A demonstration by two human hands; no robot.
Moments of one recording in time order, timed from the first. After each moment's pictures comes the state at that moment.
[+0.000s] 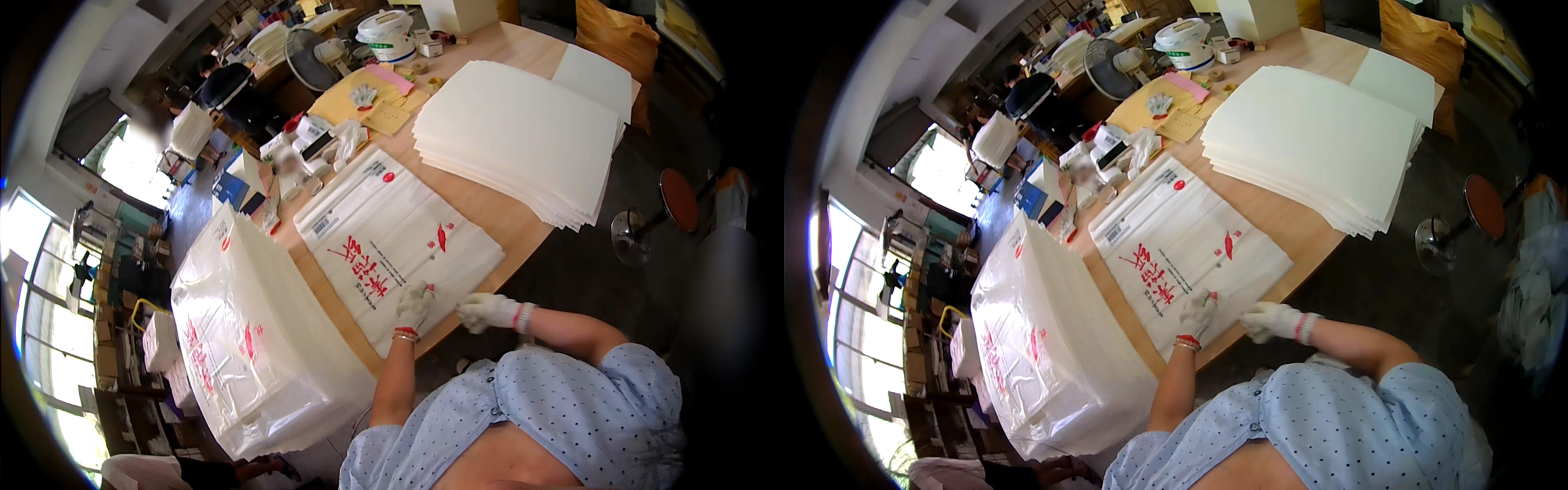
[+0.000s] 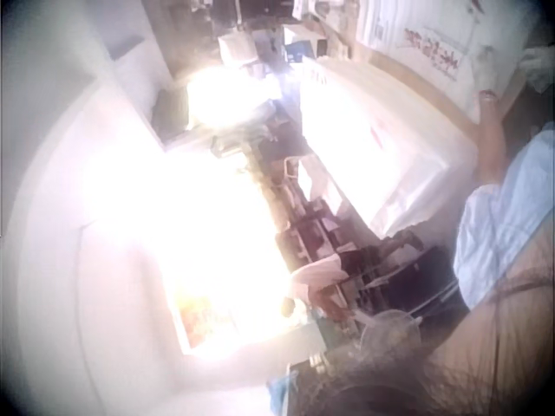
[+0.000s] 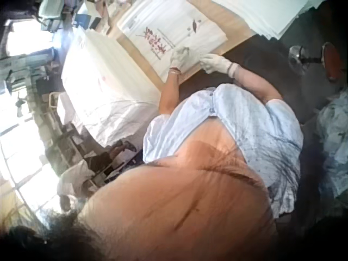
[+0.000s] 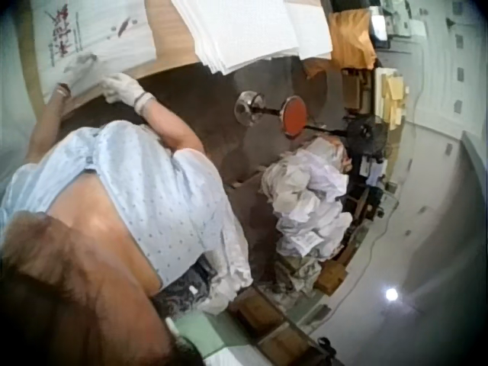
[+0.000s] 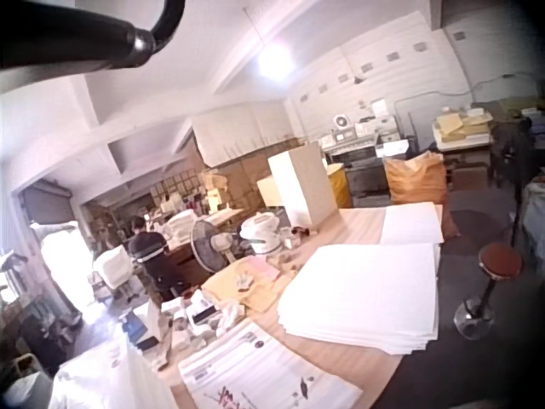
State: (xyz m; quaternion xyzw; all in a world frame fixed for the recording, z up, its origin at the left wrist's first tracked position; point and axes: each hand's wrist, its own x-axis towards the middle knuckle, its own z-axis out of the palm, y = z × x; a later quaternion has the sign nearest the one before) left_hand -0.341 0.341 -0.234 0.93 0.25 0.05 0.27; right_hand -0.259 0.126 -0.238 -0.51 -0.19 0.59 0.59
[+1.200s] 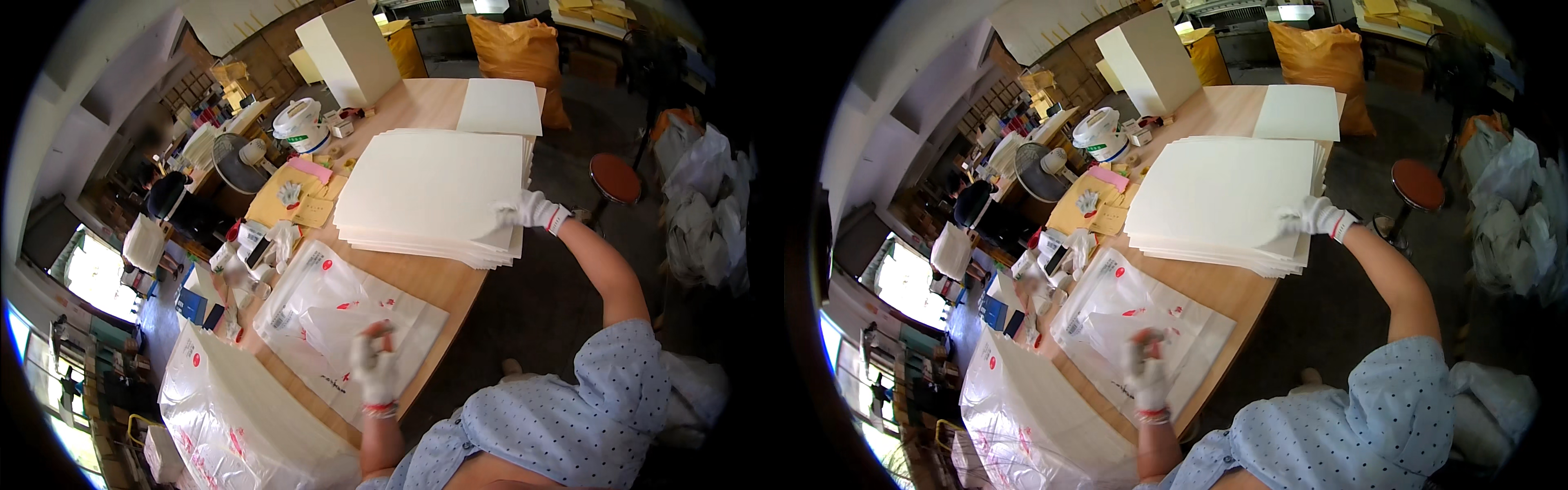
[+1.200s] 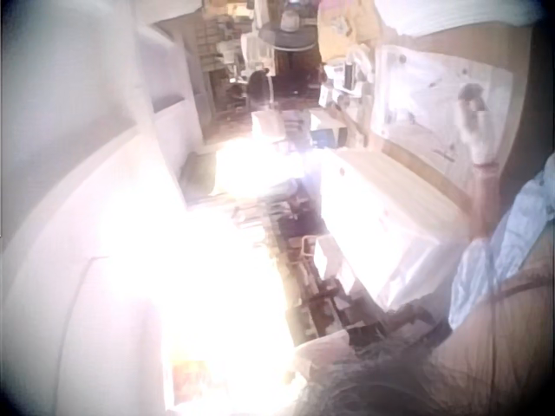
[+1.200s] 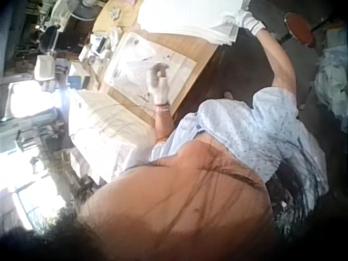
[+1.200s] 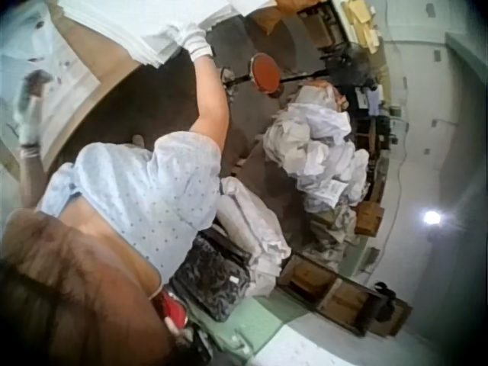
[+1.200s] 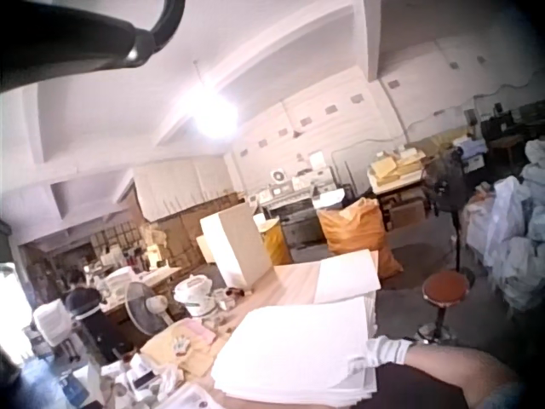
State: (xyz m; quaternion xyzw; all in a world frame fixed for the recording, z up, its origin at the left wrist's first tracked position) left_hand -0.297 0.241 -0.053 0.80 0.04 0.27 0.54; right_hand 0.015 -0.105 -0.113 -0.88 -0.39 -0.02 0.27
